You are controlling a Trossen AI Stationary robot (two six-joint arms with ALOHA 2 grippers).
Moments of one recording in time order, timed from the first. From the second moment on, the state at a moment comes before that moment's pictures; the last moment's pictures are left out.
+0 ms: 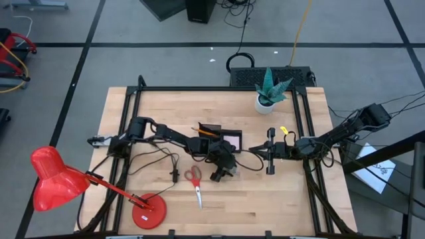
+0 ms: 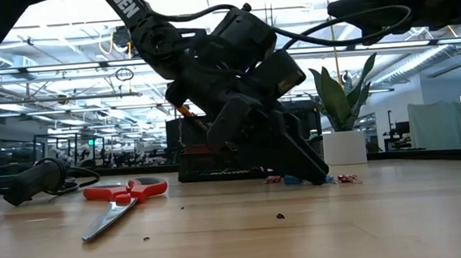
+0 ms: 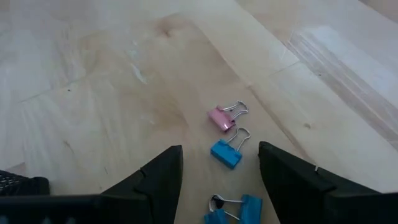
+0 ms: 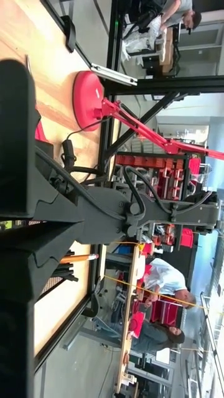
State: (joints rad) left arm -0.05 2.20 1.30 0.18 0.35 0.31; right arm 0.37 1.04 0.16 0.95 0.42 -0.13
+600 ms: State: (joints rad) left arm -0.07 2.25 1.30 0.27 0.33 0.28; right arm 0.37 1.04 0.16 0.94 0.42 -0.12
